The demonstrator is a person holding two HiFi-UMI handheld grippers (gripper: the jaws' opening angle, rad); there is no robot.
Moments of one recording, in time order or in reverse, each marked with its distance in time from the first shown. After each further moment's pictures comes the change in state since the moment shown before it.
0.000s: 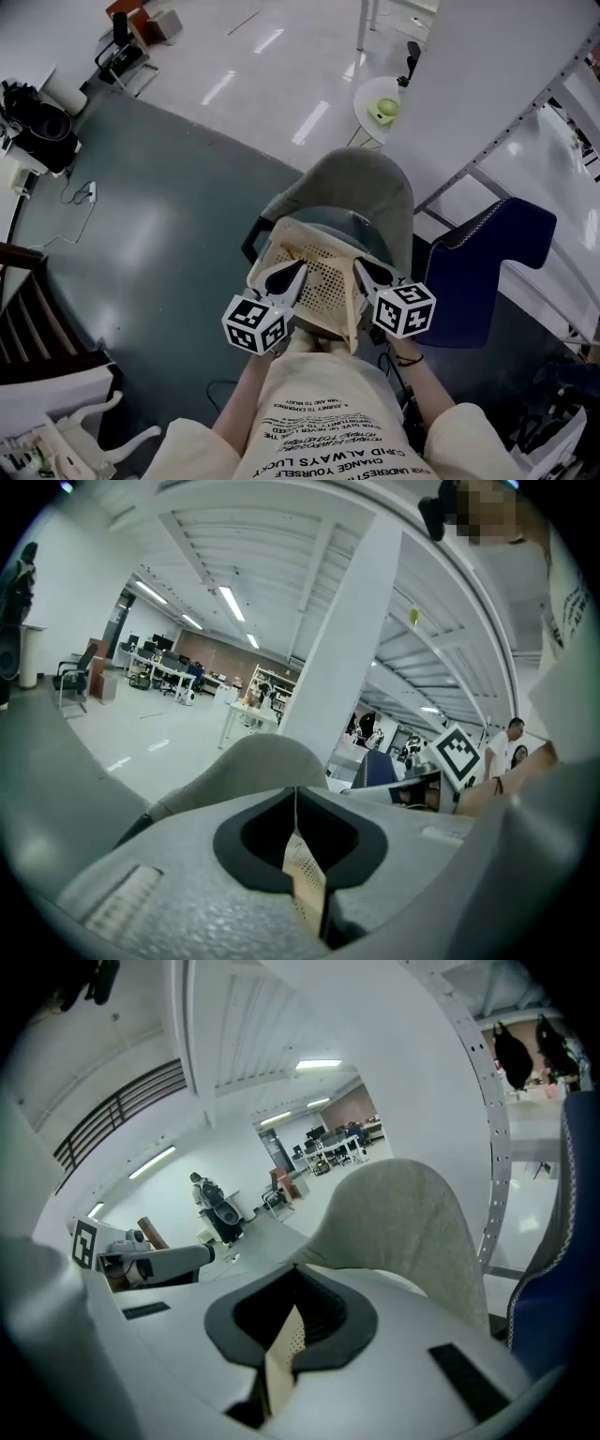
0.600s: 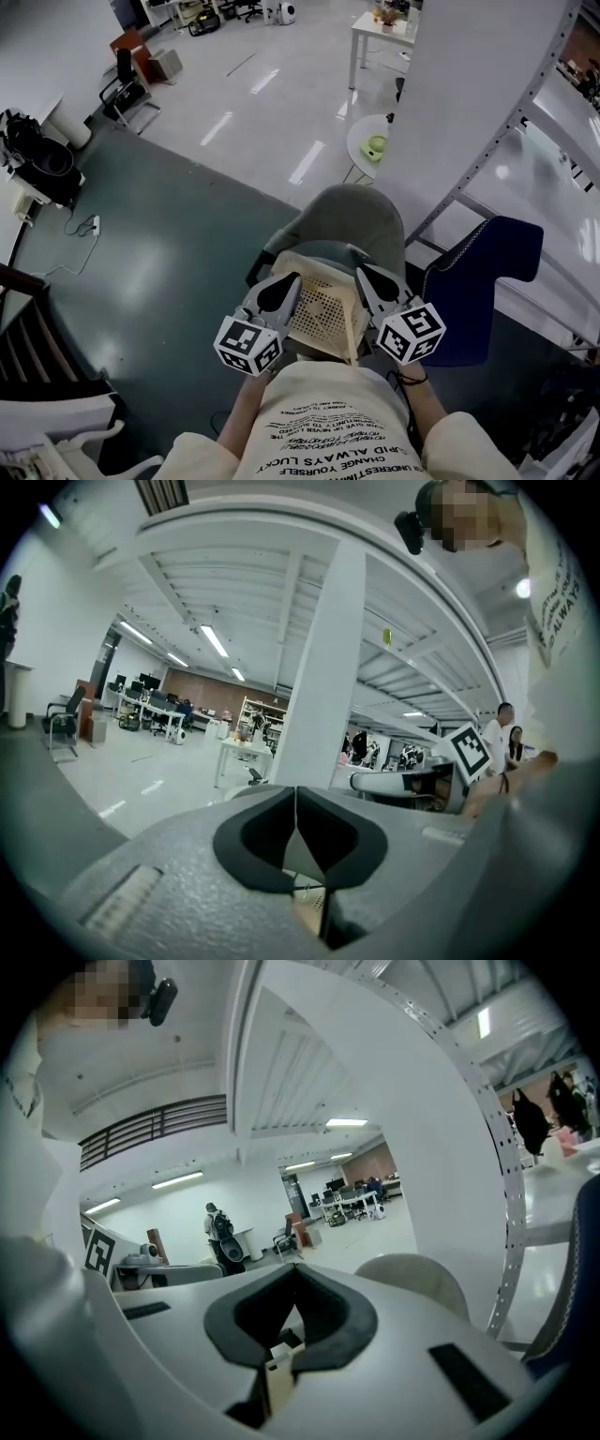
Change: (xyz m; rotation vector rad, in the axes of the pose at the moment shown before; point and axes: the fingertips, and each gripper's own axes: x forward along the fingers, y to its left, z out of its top) left arm -0.031 -0.019 0.086 0.147 -0.184 -0.014; right arm -0.053 0.054 0.101 -0.179 -0.323 0.055
